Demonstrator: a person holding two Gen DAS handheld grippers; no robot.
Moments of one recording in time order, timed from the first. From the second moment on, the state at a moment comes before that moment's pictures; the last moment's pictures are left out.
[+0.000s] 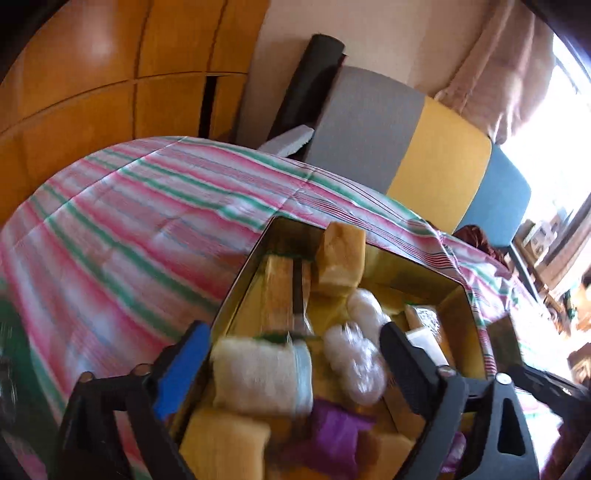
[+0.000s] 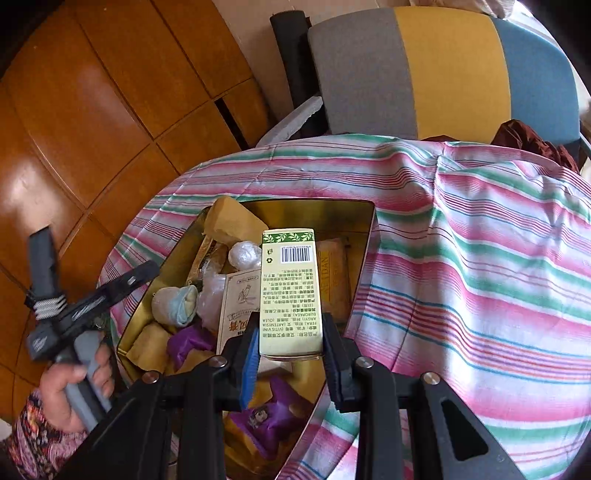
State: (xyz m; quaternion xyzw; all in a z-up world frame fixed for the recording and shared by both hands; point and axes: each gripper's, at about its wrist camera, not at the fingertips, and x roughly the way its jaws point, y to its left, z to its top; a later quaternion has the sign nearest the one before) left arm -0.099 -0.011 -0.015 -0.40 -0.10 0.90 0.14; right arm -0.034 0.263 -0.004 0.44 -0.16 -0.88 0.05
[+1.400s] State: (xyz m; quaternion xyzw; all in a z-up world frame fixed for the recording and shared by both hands) left arm -0.020 -0.024 -0.011 -0.40 -0.01 0.91 0.07; right arm -0.158 0.215 -0.032 0.49 -0.03 -0.87 0.04
